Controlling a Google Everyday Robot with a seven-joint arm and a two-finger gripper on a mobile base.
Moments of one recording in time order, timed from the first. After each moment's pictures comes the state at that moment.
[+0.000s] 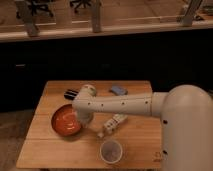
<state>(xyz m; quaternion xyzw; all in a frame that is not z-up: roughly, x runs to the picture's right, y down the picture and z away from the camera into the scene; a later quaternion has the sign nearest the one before) -0.125 0.208 0.815 -0.25 -0.24 -0.46 0.82</state>
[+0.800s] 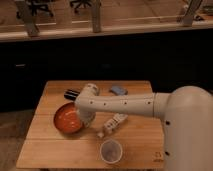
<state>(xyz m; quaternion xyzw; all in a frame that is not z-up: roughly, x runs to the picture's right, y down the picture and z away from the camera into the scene) -0.117 0.202 0.819 -0.24 -0.24 -0.45 0.83</state>
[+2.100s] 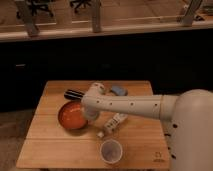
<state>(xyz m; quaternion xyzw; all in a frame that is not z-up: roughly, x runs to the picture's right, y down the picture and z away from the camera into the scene) -0.095 0.190 0.827 -0.23 -0.24 -0.42 0.85</state>
